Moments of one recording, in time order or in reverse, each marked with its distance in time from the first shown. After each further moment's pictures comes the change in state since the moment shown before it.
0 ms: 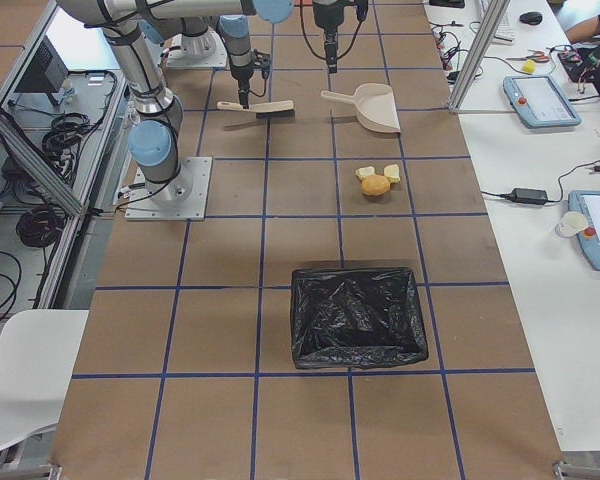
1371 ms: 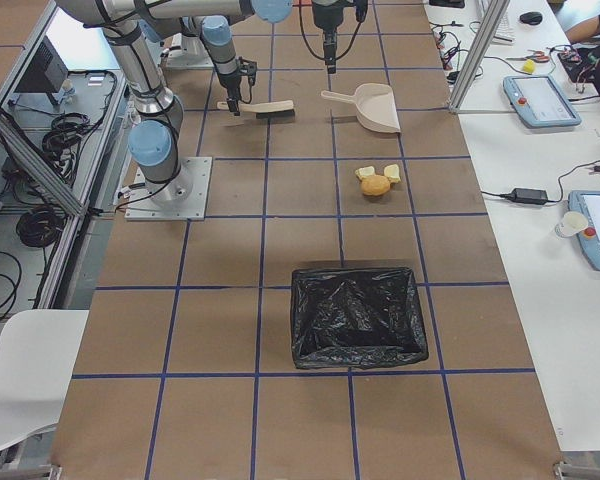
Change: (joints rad) left arm -0.066 0.007 -0.094 0.177 -0.023 -0.039; right arm -0.011 -0.005 -0.002 0.019 0.011 -0.002
